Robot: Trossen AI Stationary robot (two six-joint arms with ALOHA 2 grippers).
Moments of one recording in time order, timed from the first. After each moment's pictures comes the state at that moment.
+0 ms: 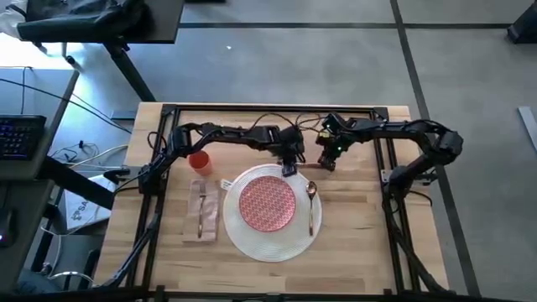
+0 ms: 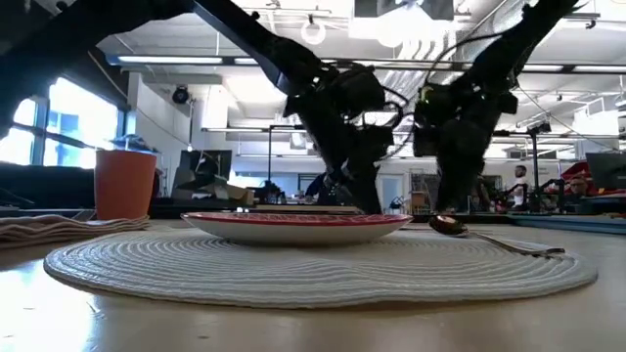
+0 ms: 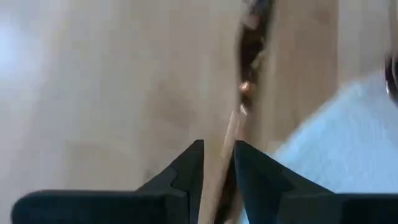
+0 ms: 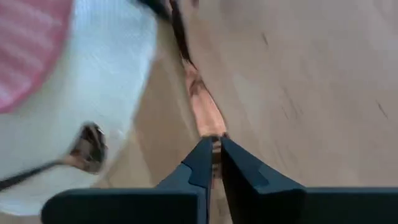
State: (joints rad) left arm 0.27 2.26 1.70 -0.42 0.05 0.11; right arm -0.64 1.53 0.72 -0.45 -0.43 -0.14
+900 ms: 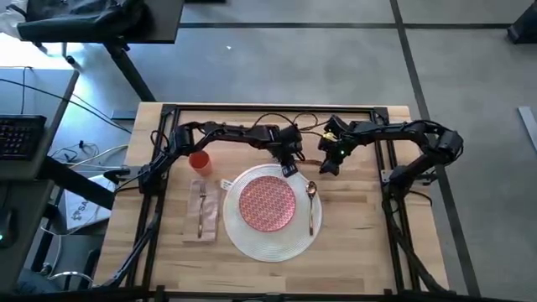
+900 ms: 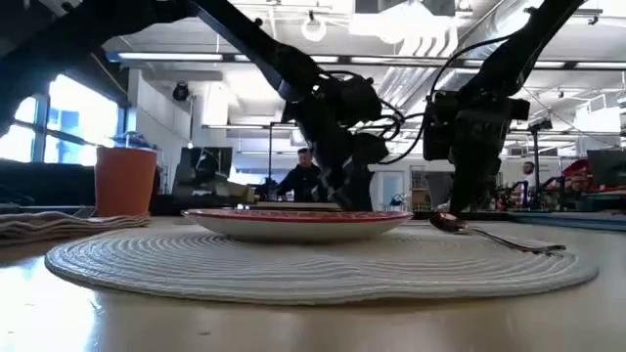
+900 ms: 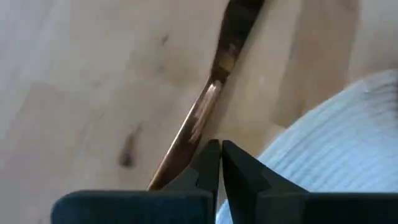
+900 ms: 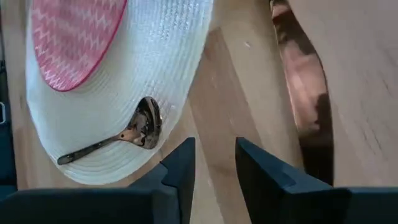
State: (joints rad) left arm 0.30 2.29 1.70 -0.49 0.17 -0.10; right arm -0.63 1.53 0.68 -0.45 -0.62 -0.10
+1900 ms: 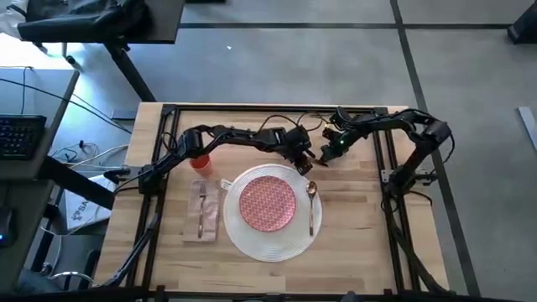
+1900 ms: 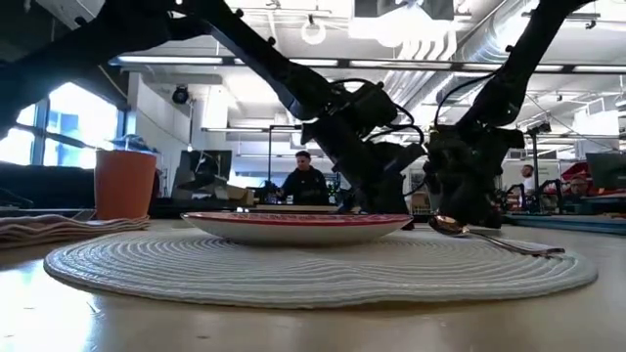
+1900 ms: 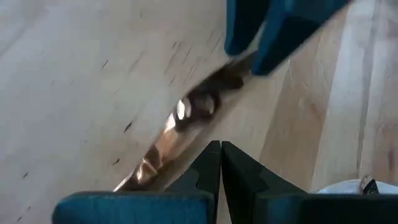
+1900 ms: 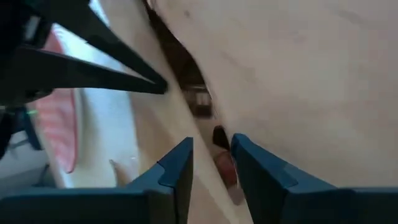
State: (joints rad) left arm 0.25 2.44 1.80 -0.27 0.21 -0.38; right arm -0.81 1.71 0.69 -0.38 -0.73 0.17
